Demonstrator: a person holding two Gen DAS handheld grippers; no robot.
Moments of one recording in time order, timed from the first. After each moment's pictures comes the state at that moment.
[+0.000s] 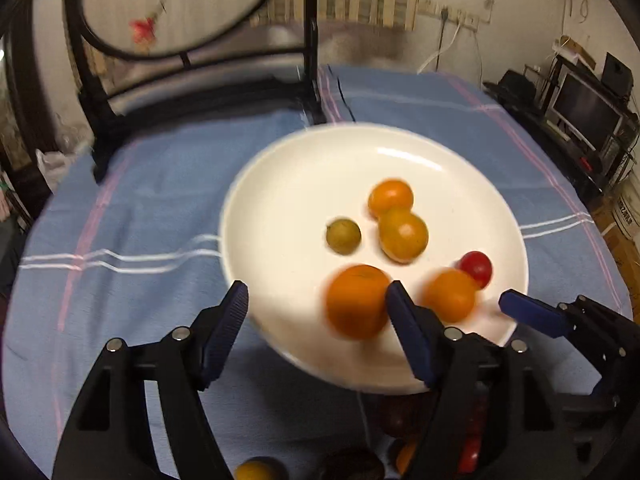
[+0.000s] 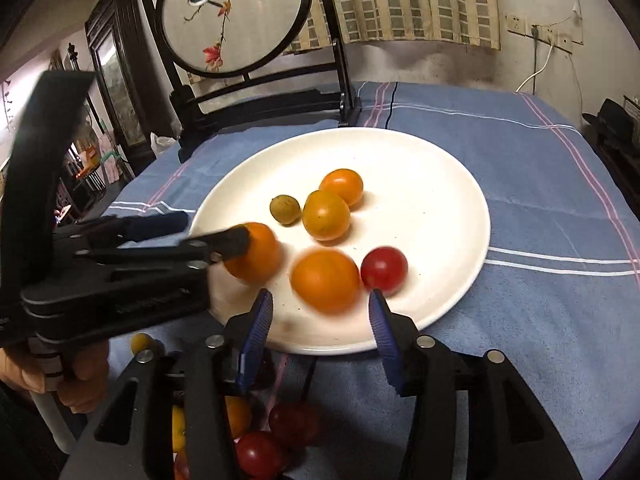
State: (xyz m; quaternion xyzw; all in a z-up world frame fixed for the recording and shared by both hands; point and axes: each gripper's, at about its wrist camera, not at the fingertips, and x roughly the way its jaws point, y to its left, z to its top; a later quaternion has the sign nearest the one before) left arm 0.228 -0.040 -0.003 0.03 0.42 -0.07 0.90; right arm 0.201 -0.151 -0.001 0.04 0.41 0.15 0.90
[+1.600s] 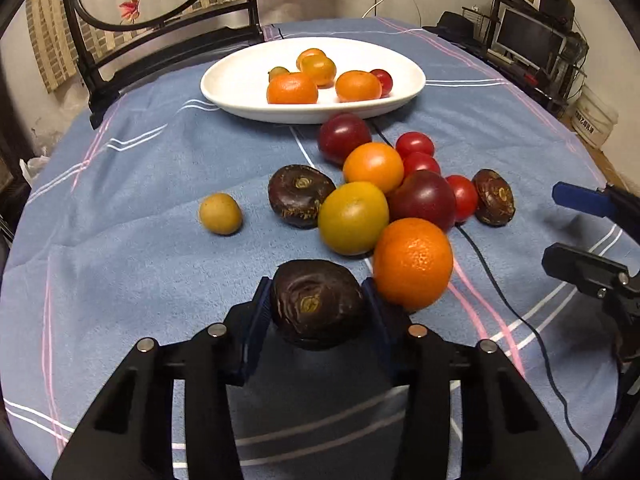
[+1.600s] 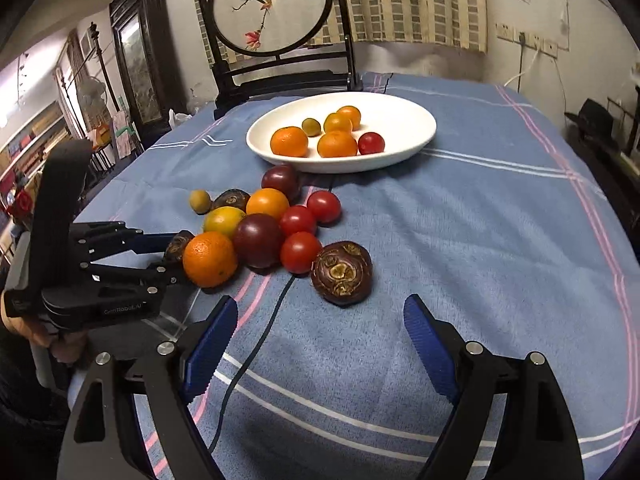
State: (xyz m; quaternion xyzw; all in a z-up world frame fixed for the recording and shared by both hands) left arm 0.065 -0.029 -0.050 0.10 0.46 -0.14 0.87; right arm 0.037 -0.179 -0.002 0.00 0.41 0.15 0.90
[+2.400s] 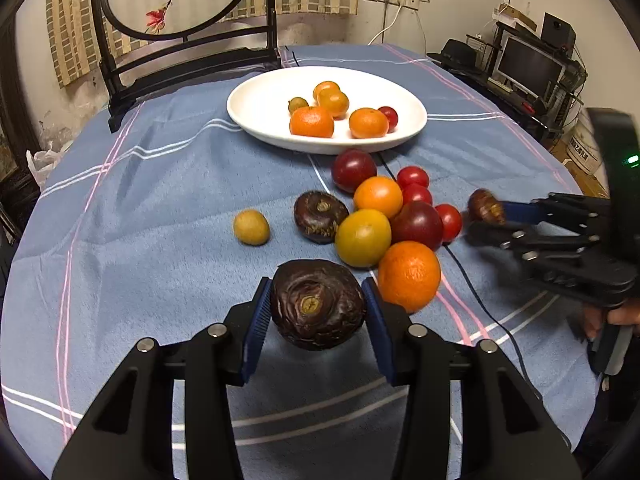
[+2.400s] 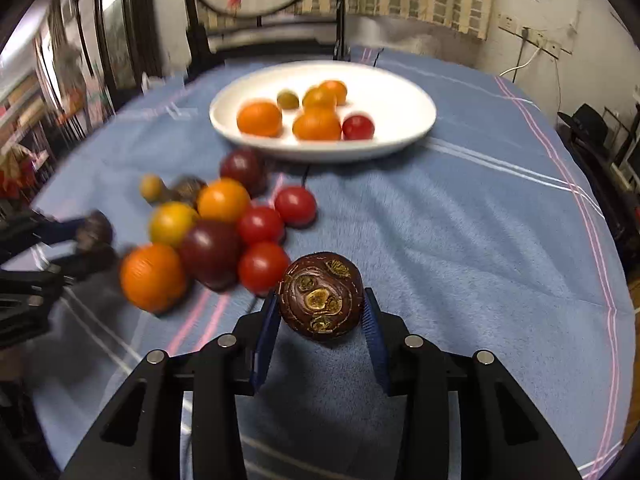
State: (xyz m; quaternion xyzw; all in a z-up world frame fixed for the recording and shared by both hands) left arm 0.052 -0.007 -0.019 0.06 0.43 -0.15 0.89; right arm 0.083 -0.169 -0.009 -0.04 0.45 0.12 0.88
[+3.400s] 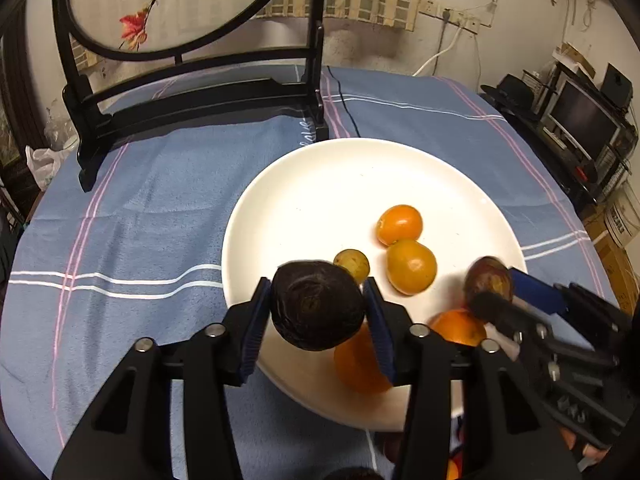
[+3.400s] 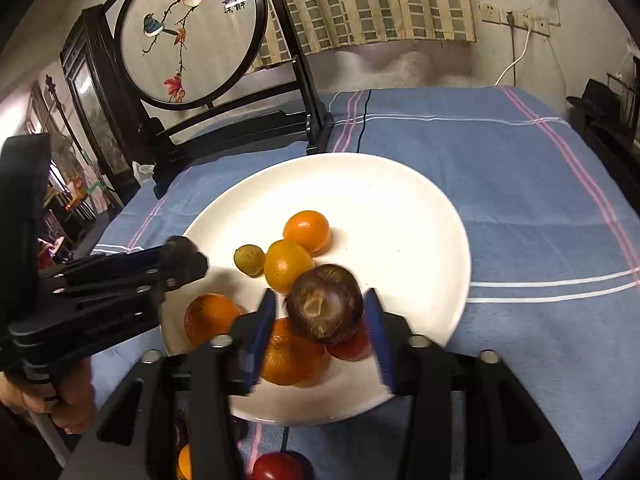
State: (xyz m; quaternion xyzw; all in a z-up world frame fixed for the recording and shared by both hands) left arm 0.266 -0.032 -0.004 0.01 0.45 -0.08 0.89; right arm 0.243 -0.167 0.000 0.08 0.41 0.12 0.90
